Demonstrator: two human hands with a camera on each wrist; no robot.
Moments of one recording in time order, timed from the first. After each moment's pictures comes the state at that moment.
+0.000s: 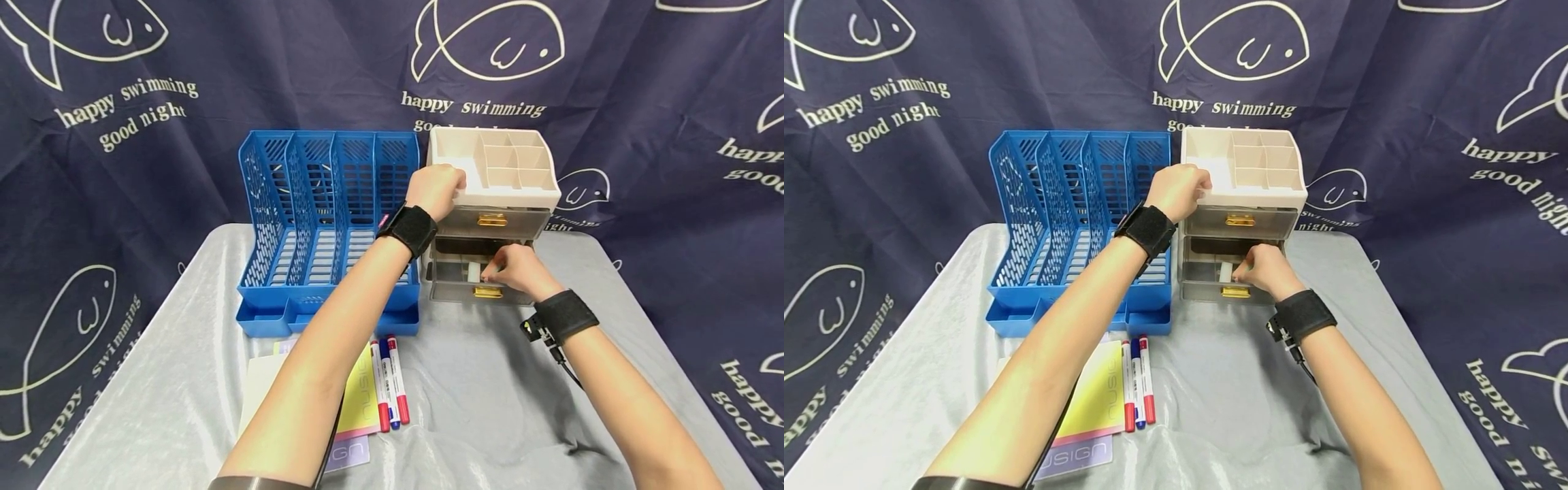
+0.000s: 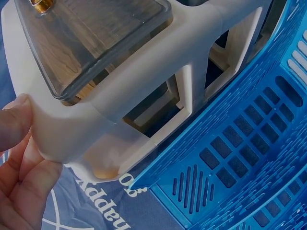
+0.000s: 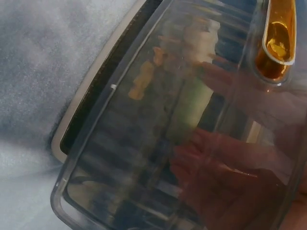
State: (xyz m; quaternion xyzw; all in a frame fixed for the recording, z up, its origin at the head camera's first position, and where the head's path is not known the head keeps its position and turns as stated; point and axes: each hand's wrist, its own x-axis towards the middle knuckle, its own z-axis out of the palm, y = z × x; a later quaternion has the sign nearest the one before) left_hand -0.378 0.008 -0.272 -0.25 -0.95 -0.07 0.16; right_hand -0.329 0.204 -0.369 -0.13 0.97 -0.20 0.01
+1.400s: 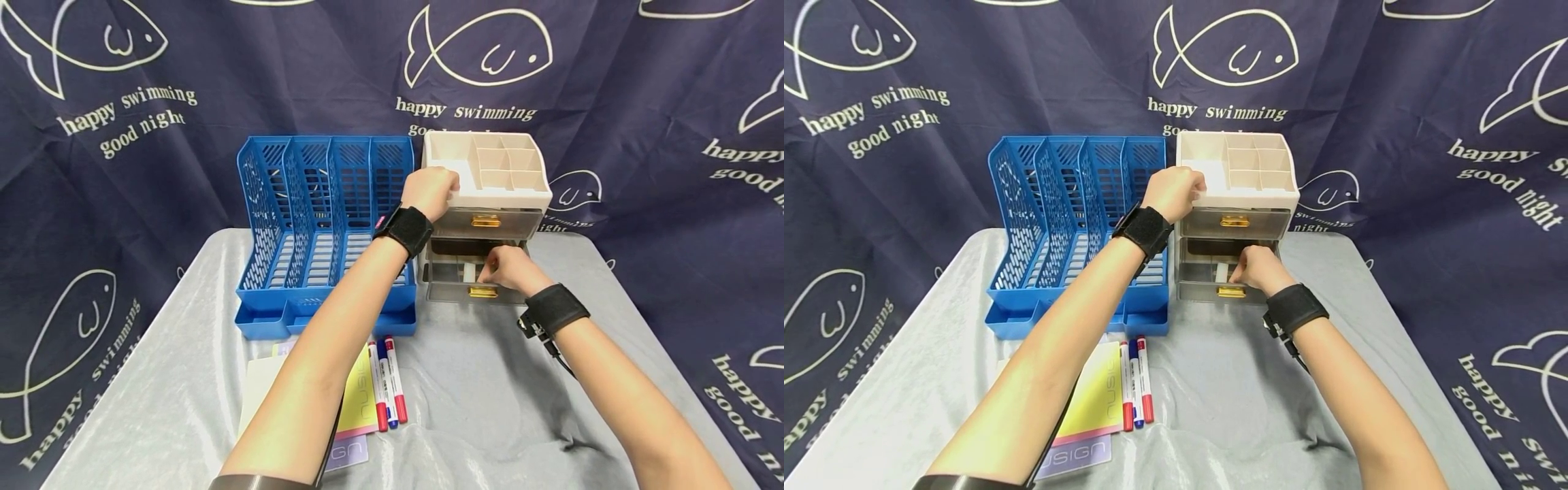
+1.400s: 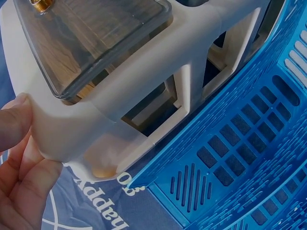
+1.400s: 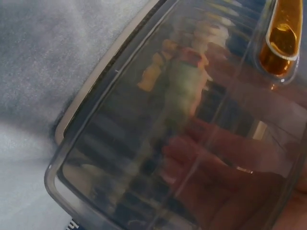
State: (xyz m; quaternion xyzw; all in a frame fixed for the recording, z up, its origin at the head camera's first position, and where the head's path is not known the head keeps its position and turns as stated) left_hand -0.373 0.010 -0.268 -0.25 -0.95 -0.08 0.17; right_hand -0.331 0.204 -0.368 -0.13 0.98 -0.16 0.01
